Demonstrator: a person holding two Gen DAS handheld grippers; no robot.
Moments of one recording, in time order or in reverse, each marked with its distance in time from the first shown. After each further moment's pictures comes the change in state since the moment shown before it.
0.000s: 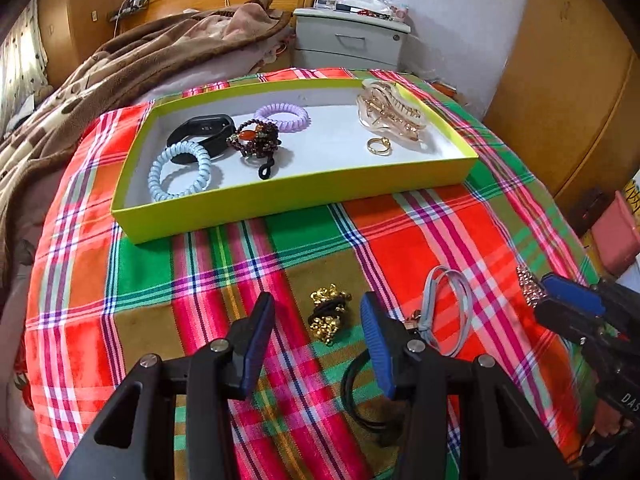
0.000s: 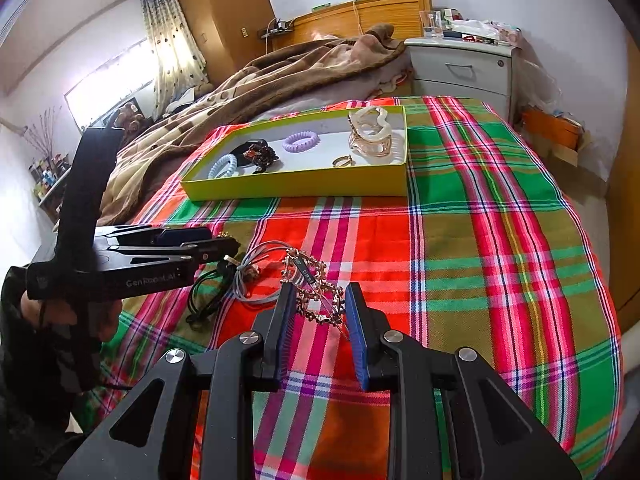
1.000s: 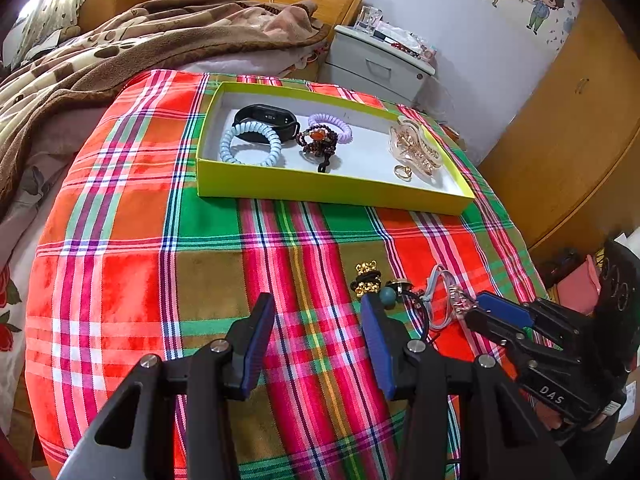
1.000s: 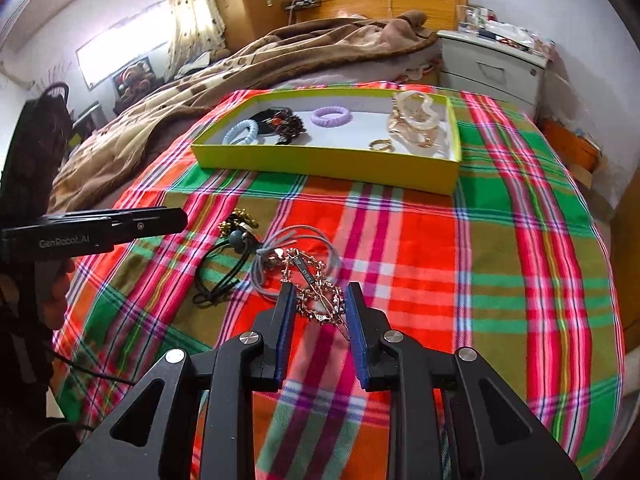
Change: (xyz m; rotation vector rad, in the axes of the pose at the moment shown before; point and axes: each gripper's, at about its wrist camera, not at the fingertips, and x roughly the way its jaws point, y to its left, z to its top) left arm -0.036 0.054 -0.024 -0.217 -0.042 -0.132; right arm 0.022 0.020 0.003 -0.093 0.077 -0.022
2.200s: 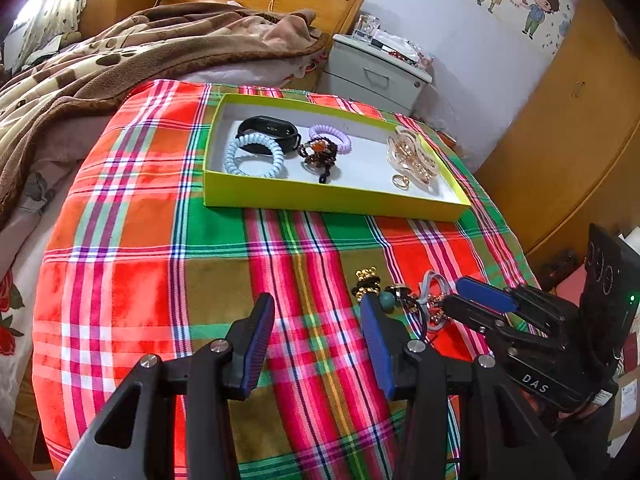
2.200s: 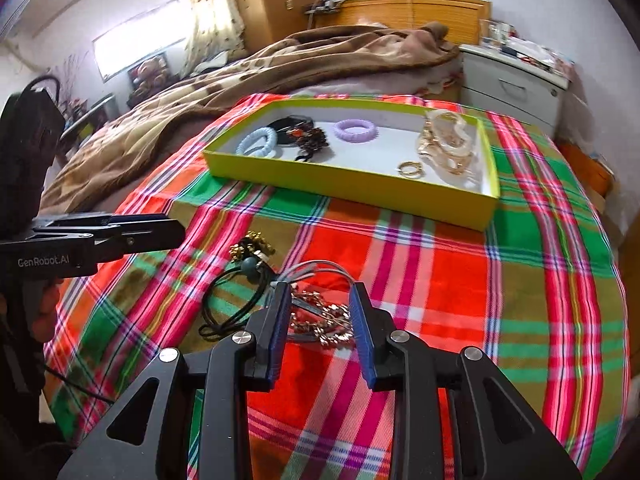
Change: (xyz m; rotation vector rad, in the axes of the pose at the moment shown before) left arm -0.008 0.002 0.000 0.009 -0.031 -0.005; right arm 0.034 0.019 0.022 -0.125 0.013 0.055
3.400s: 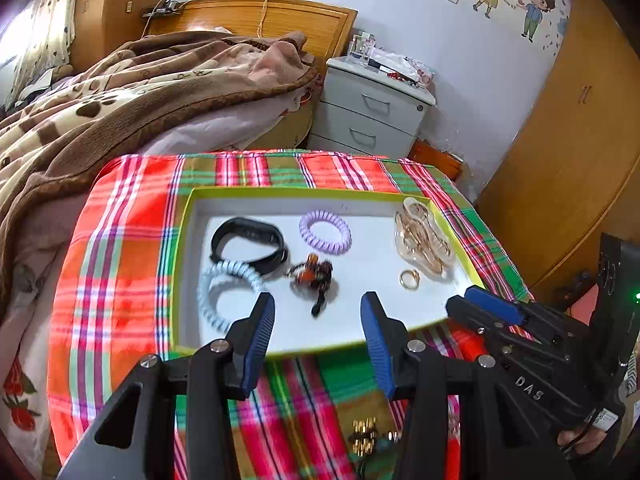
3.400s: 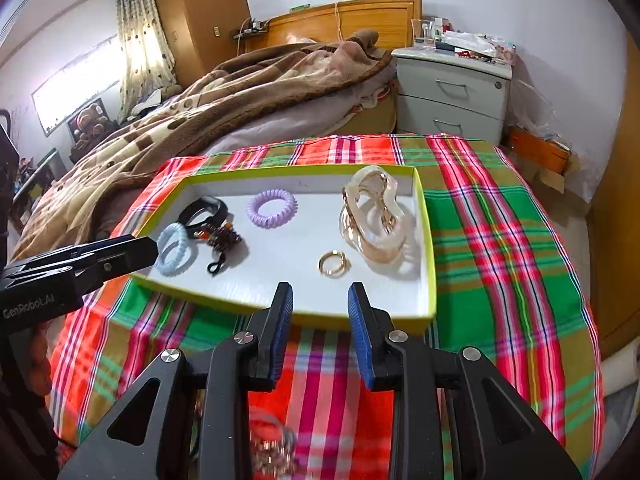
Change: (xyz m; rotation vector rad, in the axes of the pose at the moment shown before) left arm 0.028 -0.014 0.091 0.053 -0.067 0.041; right arm -0.001 -0.048 0.062 0.222 -0.080 -0.177
